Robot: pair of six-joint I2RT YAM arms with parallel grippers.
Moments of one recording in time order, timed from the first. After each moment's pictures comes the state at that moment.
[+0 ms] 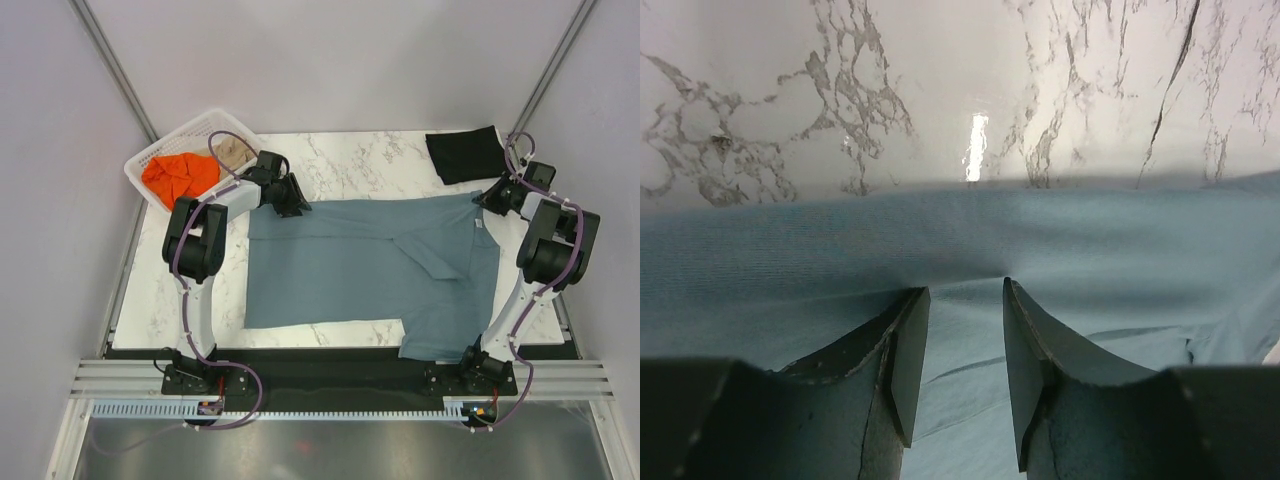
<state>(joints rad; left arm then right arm) -0.30 2.15 1.51 -0.29 0.26 -0.66 -0.41 2.07 1.33 -0.08 -0.45 0.38</state>
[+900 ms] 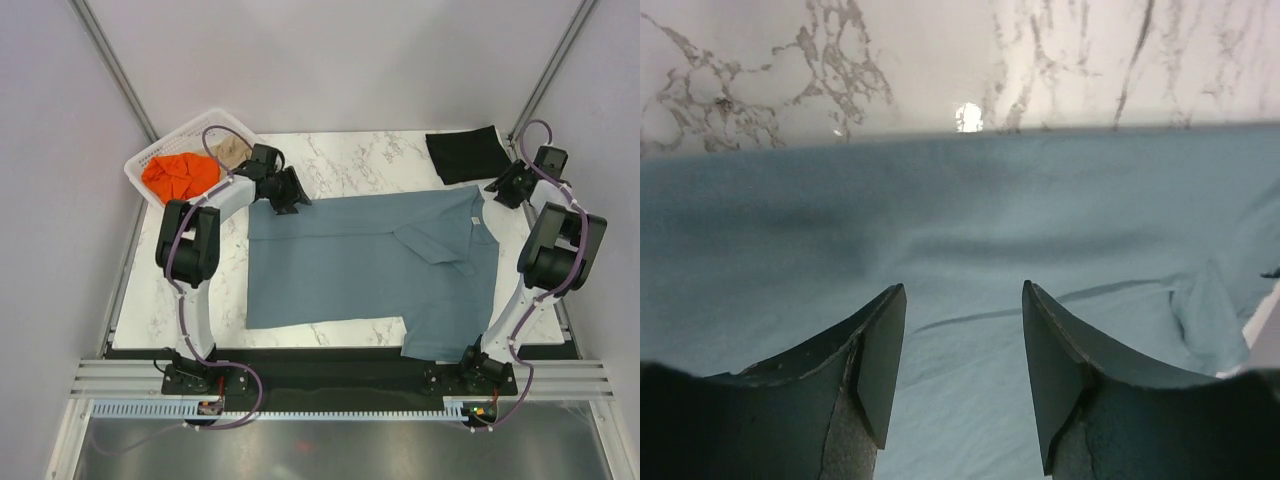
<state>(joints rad) -0.29 2.10 1.53 -0.37 0.29 -0.66 -0.41 2.04 1.45 -0.24 -0.28 0.46</state>
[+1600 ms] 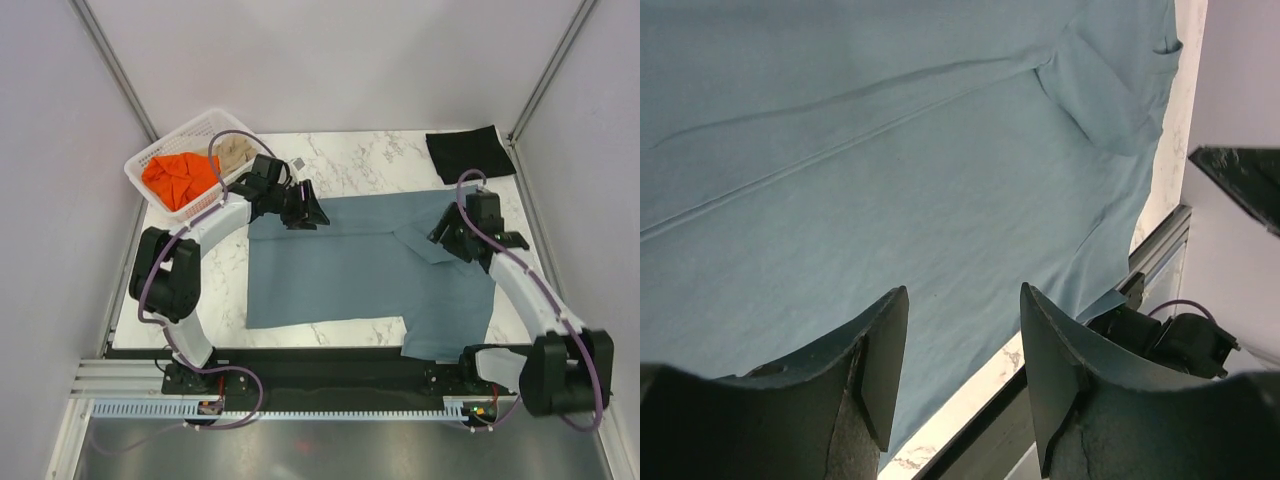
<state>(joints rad) -0.40 1.77 1.29 -0.36 0.55 -0.56 0.07 1.28 0.90 -0.50 -0.02 0.60</state>
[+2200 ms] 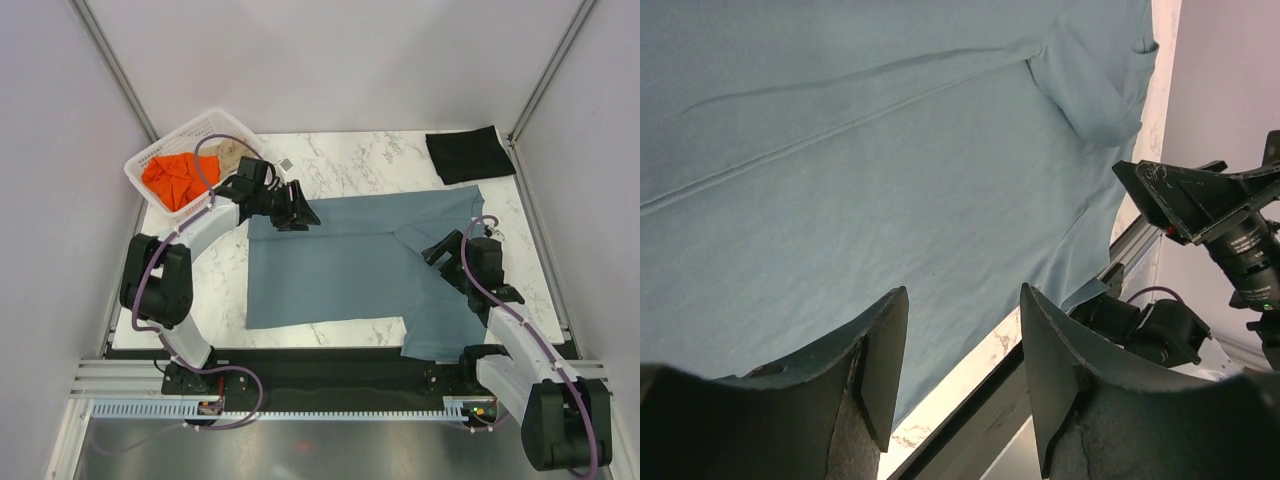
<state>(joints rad) -0.33 1.71 1.23 -0.36 0.62 -0.56 0.06 0.91 0.38 -0.12 -0.04 0.78</state>
